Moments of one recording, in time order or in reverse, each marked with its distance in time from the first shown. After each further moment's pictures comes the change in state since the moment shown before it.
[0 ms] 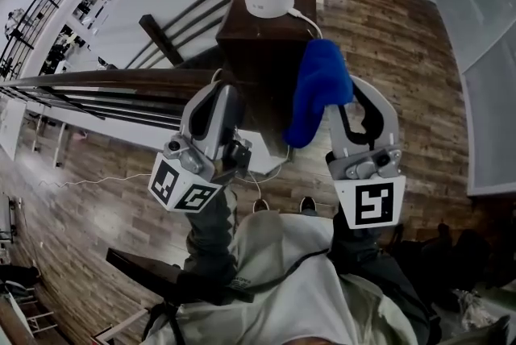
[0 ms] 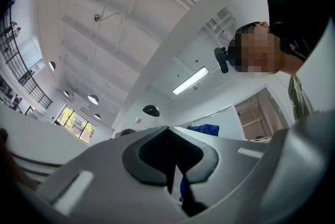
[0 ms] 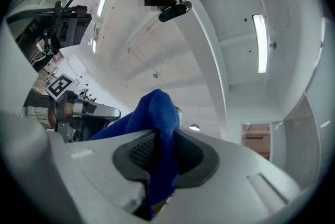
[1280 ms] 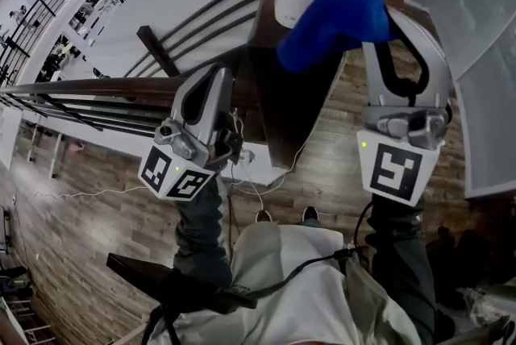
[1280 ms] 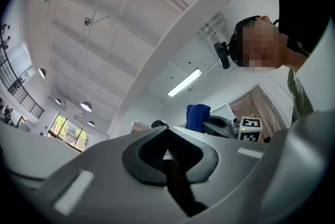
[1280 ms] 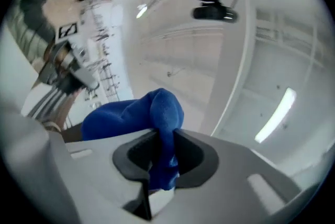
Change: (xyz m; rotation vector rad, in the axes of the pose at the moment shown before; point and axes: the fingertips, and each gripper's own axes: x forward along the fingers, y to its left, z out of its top) left arm 0.004 0.042 0.044 0.074 -0.021 -0.071; right arm 0.069 -0.029 0.087 -0.688 -0.043 -0.107
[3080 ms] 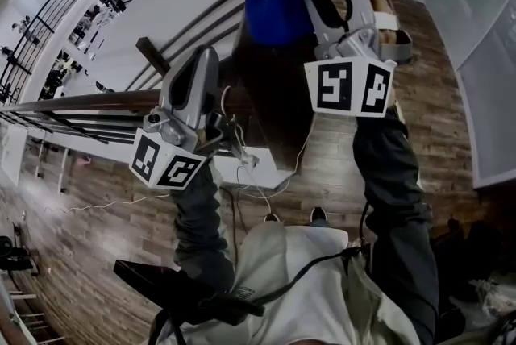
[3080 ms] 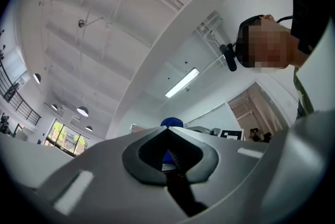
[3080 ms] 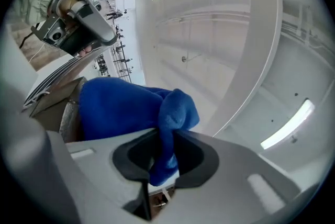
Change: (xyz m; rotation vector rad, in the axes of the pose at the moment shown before) left arm 0.035 0.009 0.015 0.051 -0.010 -0.027; right arm 0.082 0.037 -0.062 -0.141 0.202 0.078
